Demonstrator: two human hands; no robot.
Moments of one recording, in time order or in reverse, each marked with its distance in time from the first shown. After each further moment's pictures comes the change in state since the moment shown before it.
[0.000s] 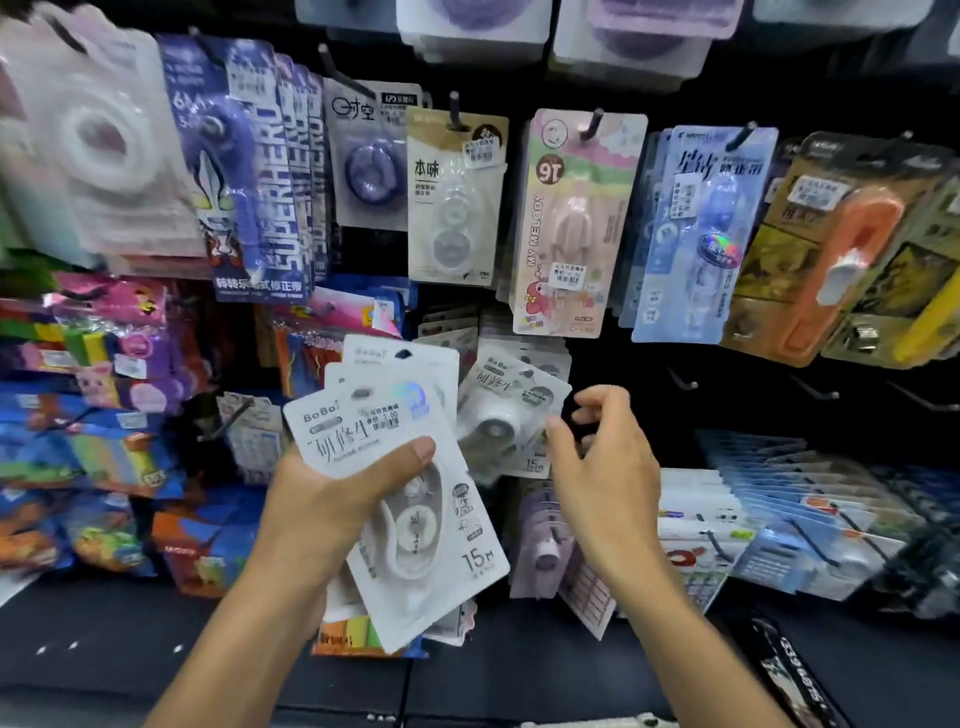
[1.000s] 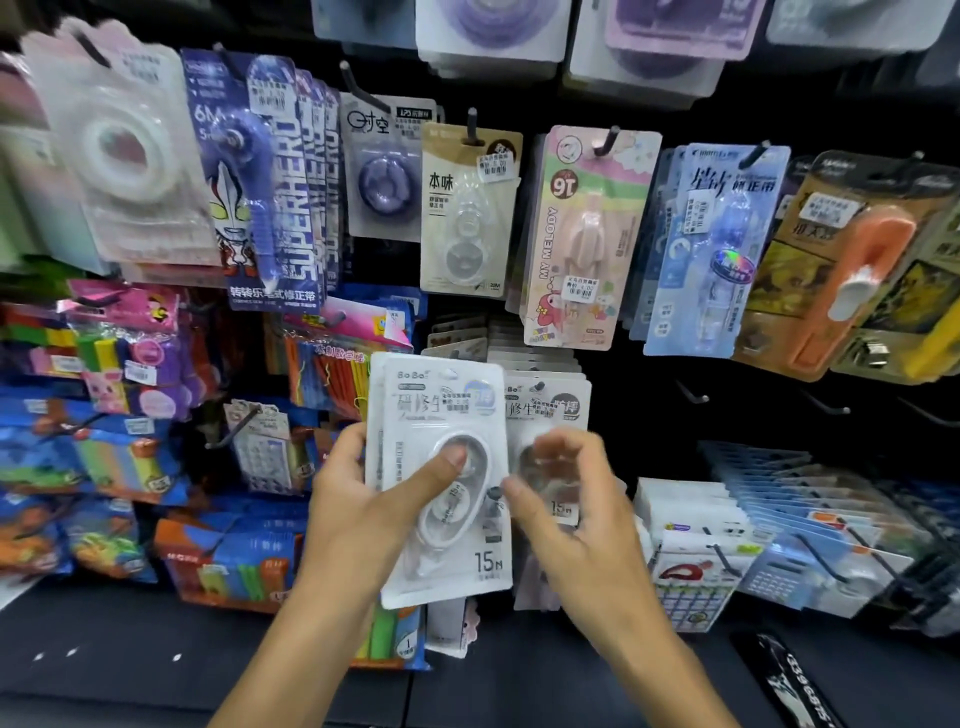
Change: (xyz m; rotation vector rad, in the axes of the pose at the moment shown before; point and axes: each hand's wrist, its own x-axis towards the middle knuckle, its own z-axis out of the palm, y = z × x) left_hand -0.002 -0.008 0.020 -0.102 0.010 0.021; right_hand -0.038 -0.003 0.006 0.176 -0.205 -0.152
